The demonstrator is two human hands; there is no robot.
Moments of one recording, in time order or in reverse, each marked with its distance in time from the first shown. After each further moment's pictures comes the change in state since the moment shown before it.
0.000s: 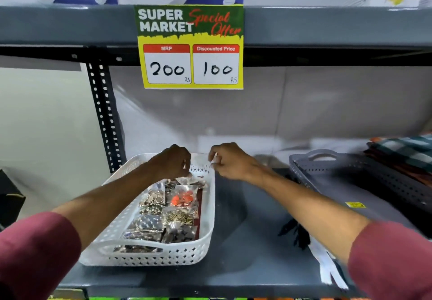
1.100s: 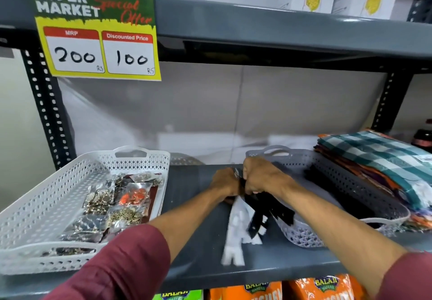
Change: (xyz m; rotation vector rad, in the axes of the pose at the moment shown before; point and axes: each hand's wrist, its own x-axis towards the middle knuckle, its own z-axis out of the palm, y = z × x) left_hand 0.034 0.233 0.085 -0.688 -0.149 -0.214; right_hand -0.117 0.077 -0.071 -0.153 -0.130 0.506
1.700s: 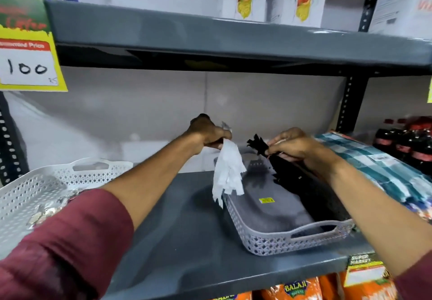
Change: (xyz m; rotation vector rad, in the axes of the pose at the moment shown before) left_hand 0.032 0.119 -0.052 -0.267 0.192 0.128; right_hand 0.007 0.152 -0.092 0.734 0.342 0.163
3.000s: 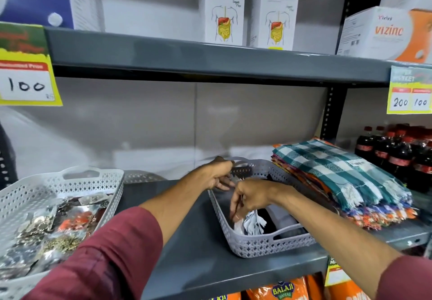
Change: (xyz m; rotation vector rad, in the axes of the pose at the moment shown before) left_hand -0.023 -0.026 0.077 -0.169 -0.381 -0.257; right_hand -0.039 0.026 0.054 -0.648 -0.808 -0.274
